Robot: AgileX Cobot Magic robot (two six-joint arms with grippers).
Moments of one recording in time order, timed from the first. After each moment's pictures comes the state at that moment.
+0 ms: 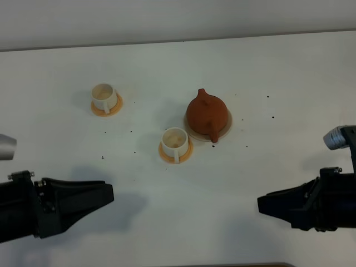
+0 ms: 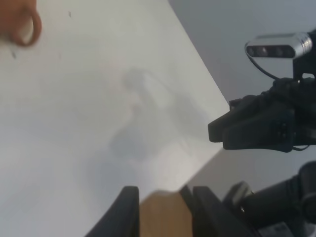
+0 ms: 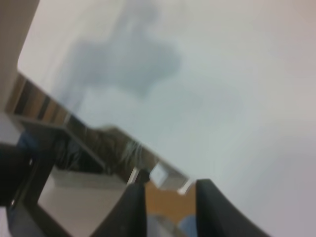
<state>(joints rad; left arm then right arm) 0.06 0.88 -0.35 -1.32 0.94 1.11 0.42 1.10 -0.40 1.35 0.72 -1.13</state>
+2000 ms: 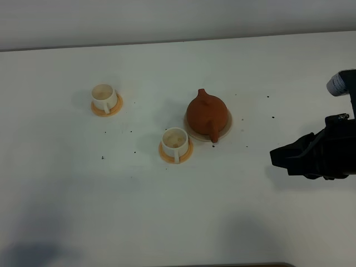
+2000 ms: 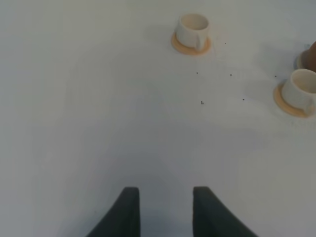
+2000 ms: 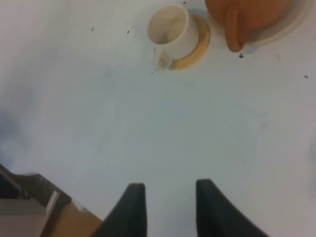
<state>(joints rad) 0.06 -0.01 -0.51 -0.06 1.07 0.02 0.42 1.16 -0.67 0.89 0.66 -0.75</state>
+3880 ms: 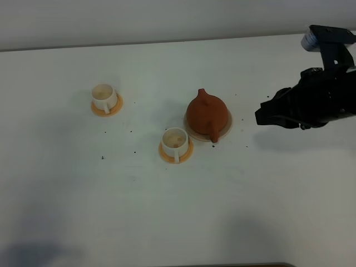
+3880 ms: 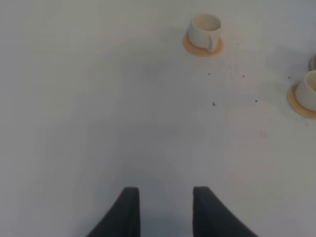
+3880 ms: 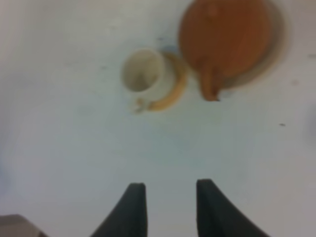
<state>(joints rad) 0.10 -0.01 -0.51 -0.07 1.07 0.05 0.42 1.47 -1.01 0.72 0.72 -0.54</state>
